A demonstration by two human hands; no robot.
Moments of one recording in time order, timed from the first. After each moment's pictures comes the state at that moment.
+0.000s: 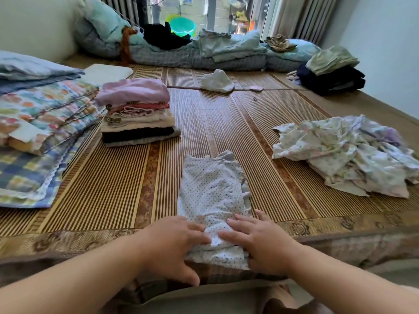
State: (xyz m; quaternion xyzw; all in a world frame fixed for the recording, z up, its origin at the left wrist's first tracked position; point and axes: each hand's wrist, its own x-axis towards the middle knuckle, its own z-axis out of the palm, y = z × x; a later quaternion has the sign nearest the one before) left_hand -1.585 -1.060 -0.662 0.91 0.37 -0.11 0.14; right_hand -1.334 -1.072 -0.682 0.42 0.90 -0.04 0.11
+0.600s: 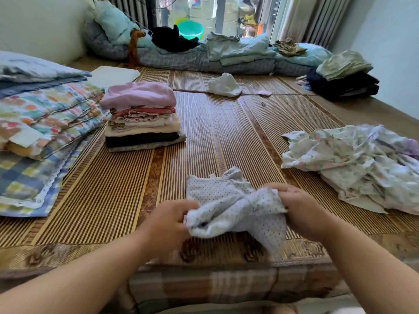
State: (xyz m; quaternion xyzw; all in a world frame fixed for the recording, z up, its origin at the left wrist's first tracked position) left_hand -1.591 -1.027 -0.662 0.75 0.45 0.27 0.40; right_hand -1.314 -1.016 -0.617 0.44 0.58 -0.61 -0.30
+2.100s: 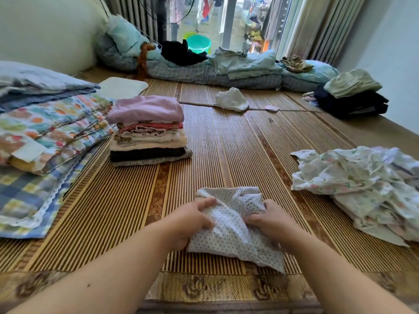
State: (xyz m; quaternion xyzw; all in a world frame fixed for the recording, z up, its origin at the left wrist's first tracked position) left_hand -1.566 -0.959 -0.661 0.46 0.52 0.25 0.67; right_hand -1.355 -0.960 -0.652 0.68 0.49 -0.50 -0.22
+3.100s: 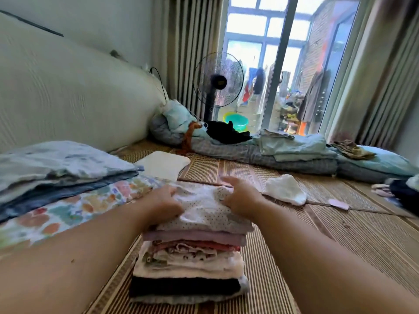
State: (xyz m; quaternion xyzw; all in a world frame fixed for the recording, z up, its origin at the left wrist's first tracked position) left_hand -1.779 -0.691 -0.552 0.59 0.71 0.29 0.25; right_hand -1.574 -0.630 -0.531 0.53 0.79 -0.22 -0.23
